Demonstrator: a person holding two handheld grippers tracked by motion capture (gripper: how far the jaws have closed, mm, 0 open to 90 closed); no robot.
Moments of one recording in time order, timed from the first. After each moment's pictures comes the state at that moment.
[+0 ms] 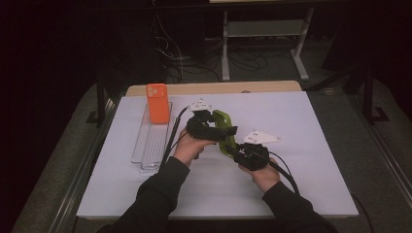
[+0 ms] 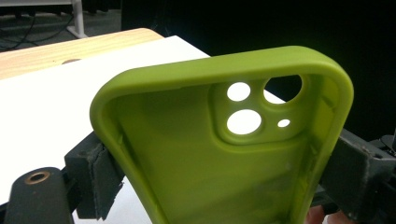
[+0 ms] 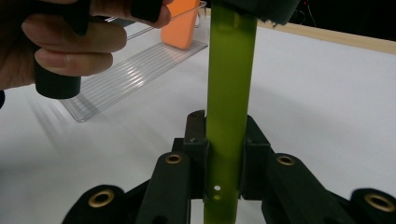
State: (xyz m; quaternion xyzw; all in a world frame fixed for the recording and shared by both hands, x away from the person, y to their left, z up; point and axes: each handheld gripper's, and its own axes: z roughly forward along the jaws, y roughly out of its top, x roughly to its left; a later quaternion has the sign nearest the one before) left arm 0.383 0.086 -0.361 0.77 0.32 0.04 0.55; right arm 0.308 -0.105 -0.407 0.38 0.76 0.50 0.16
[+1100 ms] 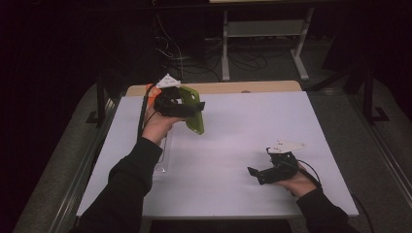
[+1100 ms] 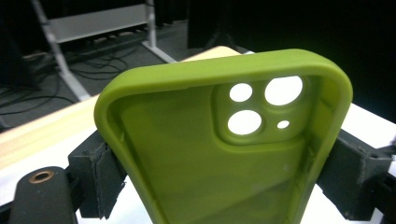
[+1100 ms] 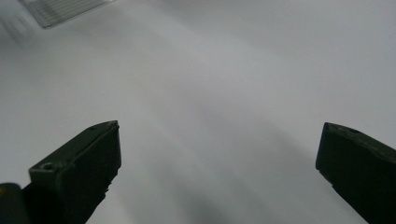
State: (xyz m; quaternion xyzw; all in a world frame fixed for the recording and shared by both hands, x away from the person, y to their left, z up) left arm 0.415 0.165 -0.299 0.77 0.35 0.17 0.49; right arm 0.292 -0.182 -0.427 0.38 0.81 0.42 0.14
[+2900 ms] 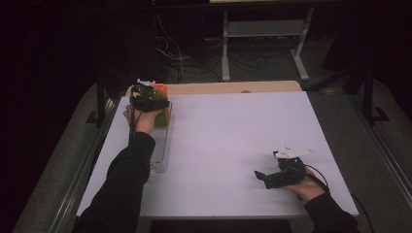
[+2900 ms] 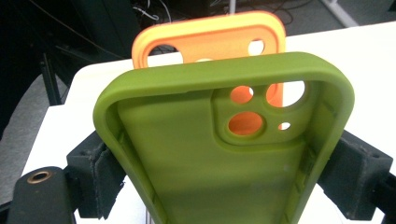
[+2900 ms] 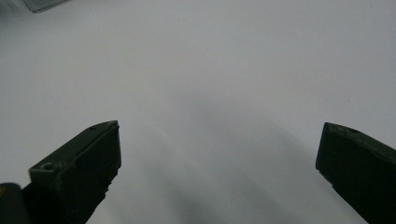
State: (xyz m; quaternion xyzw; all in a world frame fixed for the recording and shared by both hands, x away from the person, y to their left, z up) left arm 0.490 0.236 -0.375 0.69 0.57 0.33 0.30; right arm 0.283 -0.198 -0.436 0.38 0.81 0.42 0.15
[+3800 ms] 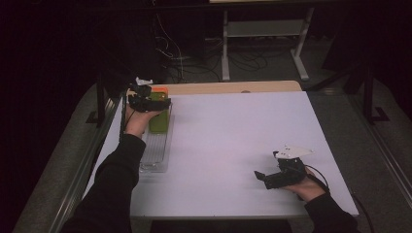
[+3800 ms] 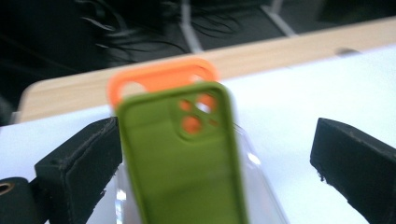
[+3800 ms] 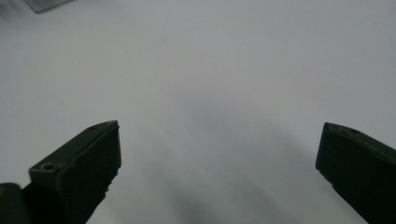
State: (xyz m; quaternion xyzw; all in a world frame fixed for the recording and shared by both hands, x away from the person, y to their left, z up) left arm 0.465 0.243 -0.350 0.74 0.50 0.25 0.37; right arm 0.281 -0.198 -0.435 0.38 0.81 0.42 0.15
